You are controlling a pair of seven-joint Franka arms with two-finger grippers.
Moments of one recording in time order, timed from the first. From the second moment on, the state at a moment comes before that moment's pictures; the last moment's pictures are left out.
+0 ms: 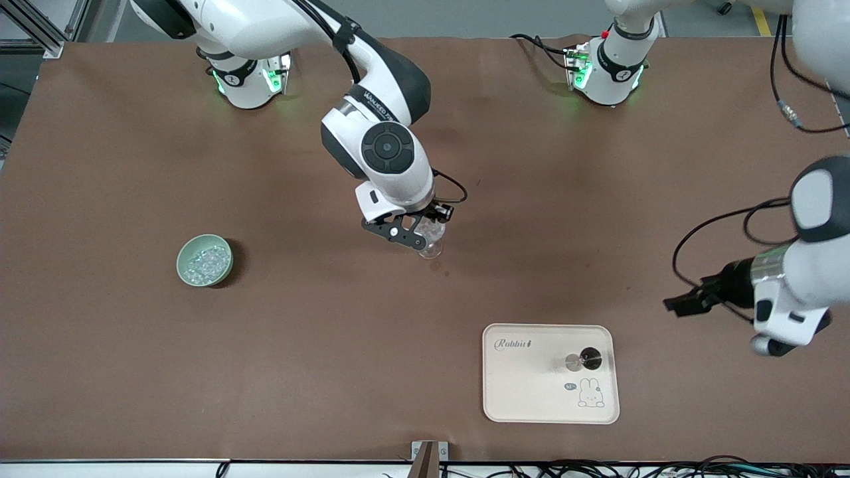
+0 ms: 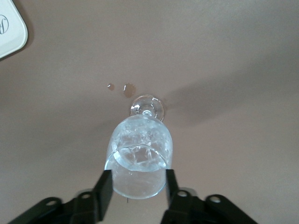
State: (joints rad) left arm 0.28 0.55 -0.46 -1.20 0.09 1.63 -0.51; right arm 0.54 0.68 0.28 -1.21 0.02 1.84 1.17
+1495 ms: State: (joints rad) left arm -0.05 -0.15 -0.09 -1.65 0.00 1.47 -0.13; right arm 0.02 0.04 -0.04 -1.41 -0.06 1.50 0.19
